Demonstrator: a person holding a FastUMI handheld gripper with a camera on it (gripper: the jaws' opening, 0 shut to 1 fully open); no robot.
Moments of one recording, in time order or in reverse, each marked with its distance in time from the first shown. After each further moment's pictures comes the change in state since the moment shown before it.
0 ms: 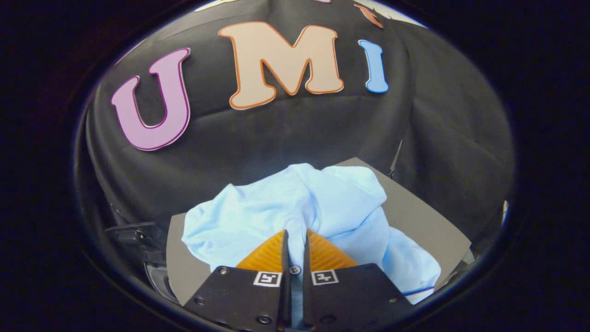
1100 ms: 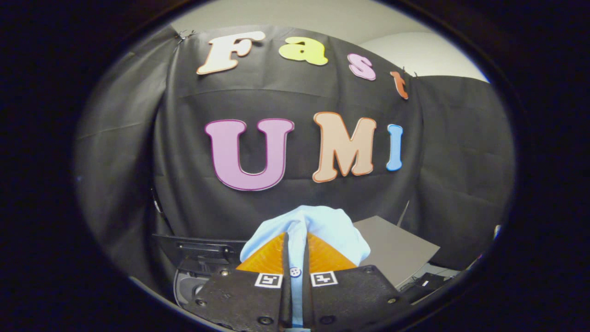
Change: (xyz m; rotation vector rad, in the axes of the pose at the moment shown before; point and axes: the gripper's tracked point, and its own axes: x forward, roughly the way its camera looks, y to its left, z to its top) arm -0.182 0.152 0.057 -0.136 -0.434 0.104
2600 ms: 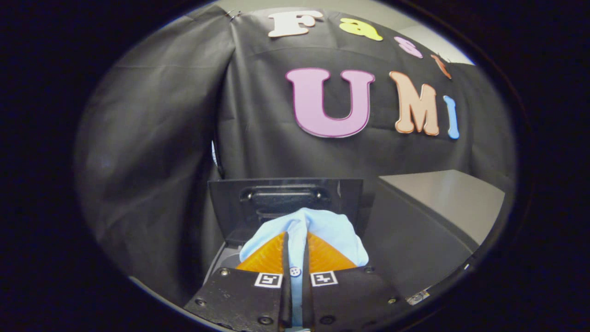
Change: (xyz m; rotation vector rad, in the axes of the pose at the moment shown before) arm 0.005 0.192 -0.195 -0.040 0.106 0.279
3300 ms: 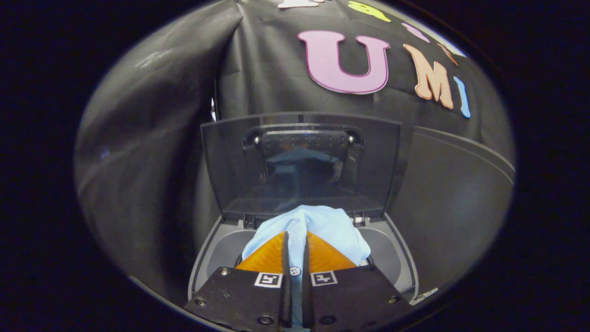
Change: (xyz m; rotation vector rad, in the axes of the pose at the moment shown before) arm 0.063 0.035 -0.103 -0.008 0.161 0.007
